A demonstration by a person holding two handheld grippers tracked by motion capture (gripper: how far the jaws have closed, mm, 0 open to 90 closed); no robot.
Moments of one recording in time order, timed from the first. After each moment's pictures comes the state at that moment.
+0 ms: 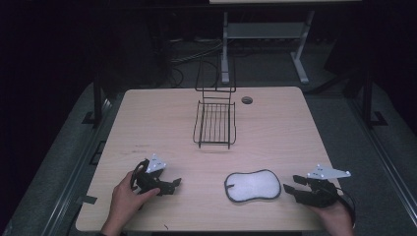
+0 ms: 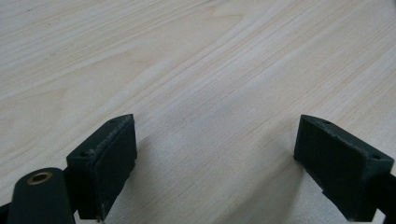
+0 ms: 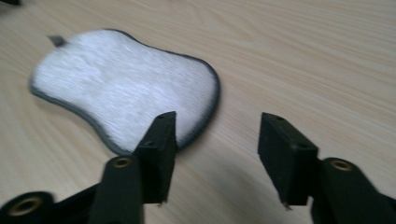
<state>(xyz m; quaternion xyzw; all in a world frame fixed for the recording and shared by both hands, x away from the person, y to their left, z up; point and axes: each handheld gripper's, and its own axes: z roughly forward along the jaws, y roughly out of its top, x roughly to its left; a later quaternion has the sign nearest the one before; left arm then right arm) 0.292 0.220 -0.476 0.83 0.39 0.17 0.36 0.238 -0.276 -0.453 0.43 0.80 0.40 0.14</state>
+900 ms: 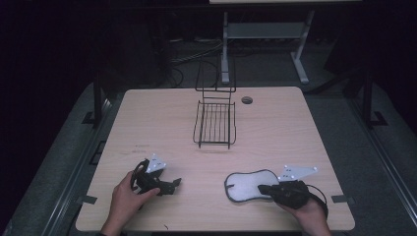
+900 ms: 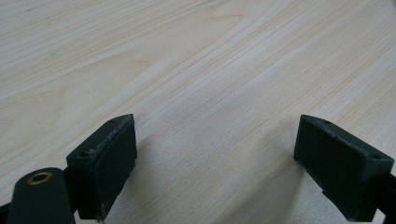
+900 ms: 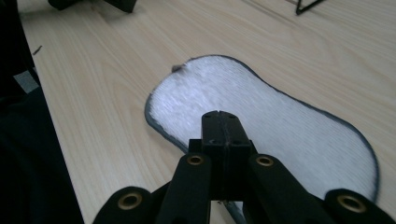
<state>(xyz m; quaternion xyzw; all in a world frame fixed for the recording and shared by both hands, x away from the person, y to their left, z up) 0.292 0.219 -0.476 0.83 0.39 0.17 0.36 0.242 -0.205 -0.443 0.33 0.84 0.43 0.06</state>
